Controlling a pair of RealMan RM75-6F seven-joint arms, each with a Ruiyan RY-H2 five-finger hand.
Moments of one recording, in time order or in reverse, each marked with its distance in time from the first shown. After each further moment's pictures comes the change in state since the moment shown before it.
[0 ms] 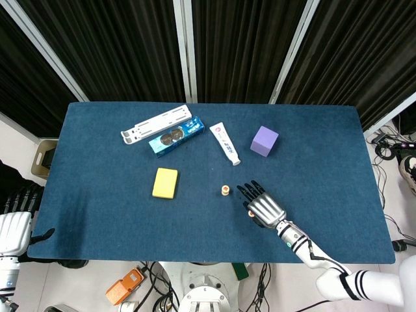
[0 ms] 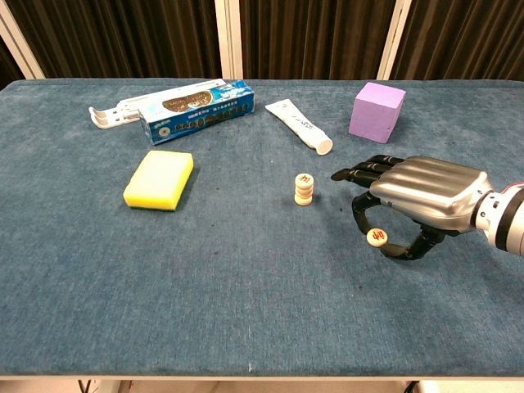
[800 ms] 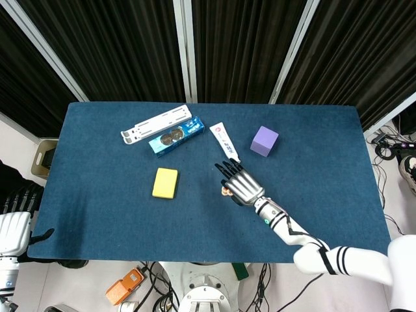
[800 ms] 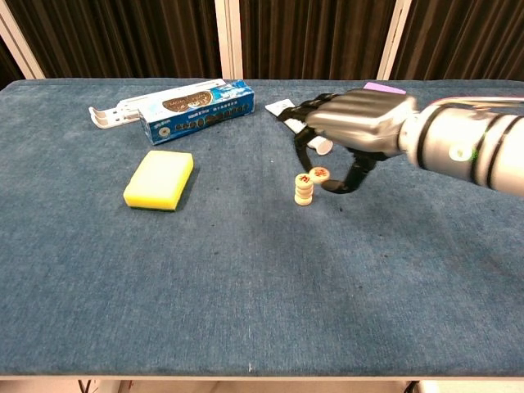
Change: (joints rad) left arm 0.000 0.004 -0.001 -0.008 -0.006 -0.005 0.007; right arm 0.195 -0.023 0.198 -0.045 0.212 -0.147 -0.136
